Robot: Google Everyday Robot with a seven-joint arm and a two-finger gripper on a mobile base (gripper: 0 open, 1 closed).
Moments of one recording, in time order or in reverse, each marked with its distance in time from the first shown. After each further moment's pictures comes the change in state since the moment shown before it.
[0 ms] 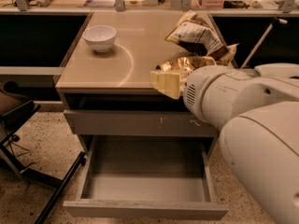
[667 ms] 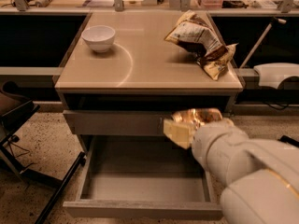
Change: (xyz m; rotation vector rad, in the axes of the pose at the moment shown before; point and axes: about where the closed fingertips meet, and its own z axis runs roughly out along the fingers) arm 0.119 -0.029 0.005 0.062 0.134 0.044
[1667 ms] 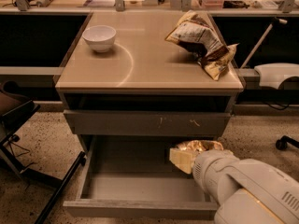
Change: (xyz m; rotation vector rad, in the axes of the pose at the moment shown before) arm 0.094 -0.029 0.020 0.089 0.190 0.052
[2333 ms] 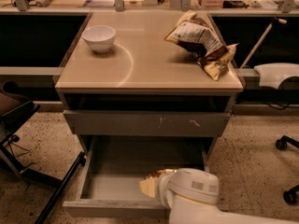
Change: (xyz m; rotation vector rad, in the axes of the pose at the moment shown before) arm 0.119 0.070 0.093 -0.080 0.275 -0.105
